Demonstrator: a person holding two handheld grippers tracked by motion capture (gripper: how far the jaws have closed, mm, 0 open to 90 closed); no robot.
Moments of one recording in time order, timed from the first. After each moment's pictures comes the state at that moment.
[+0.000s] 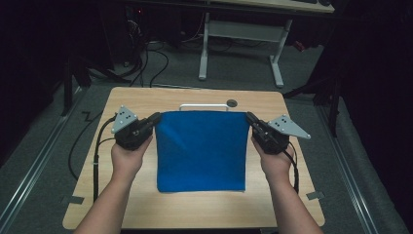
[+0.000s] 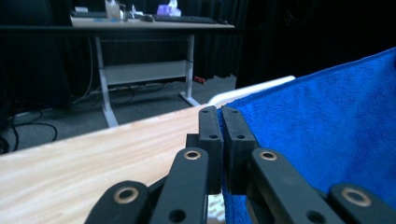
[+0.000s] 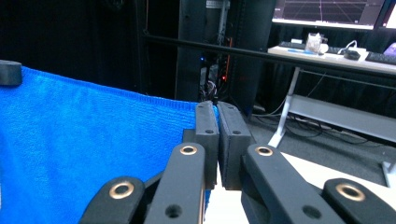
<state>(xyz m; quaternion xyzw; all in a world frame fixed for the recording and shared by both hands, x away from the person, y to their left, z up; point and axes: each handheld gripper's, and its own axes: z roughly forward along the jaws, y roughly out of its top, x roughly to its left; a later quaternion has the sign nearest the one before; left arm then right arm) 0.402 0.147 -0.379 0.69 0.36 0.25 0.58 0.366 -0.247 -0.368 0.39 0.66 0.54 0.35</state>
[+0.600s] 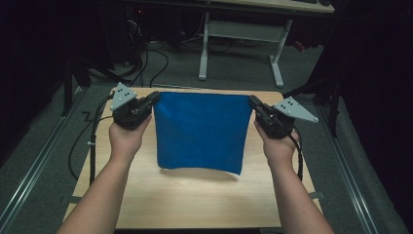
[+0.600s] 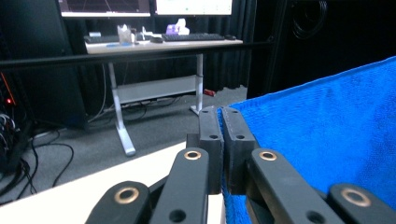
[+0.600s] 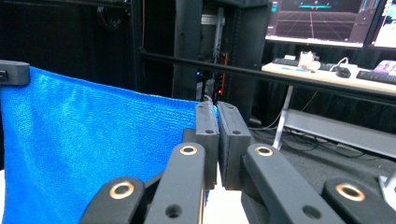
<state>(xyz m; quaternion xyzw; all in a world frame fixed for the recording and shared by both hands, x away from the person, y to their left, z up) 0.432 0.143 -0.334 0.68 0.34 0.28 0.58 0.385 -0.249 -0.328 0.38 0.64 0.55 0.37</state>
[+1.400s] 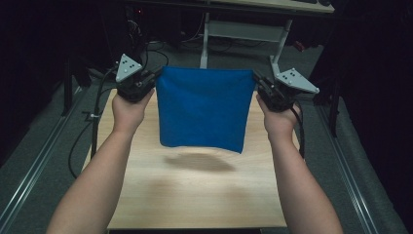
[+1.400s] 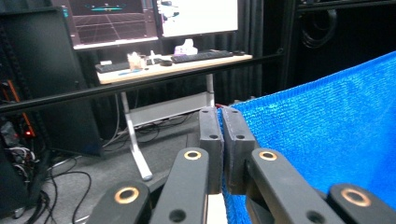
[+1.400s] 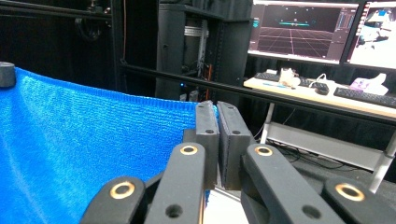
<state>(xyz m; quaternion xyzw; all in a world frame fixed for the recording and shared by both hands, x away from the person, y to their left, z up) 0.489 0.134 -0.302 0.68 0.32 0.32 0.58 0.437 -0.251 -0.289 0.39 0.63 0.55 0.40</state>
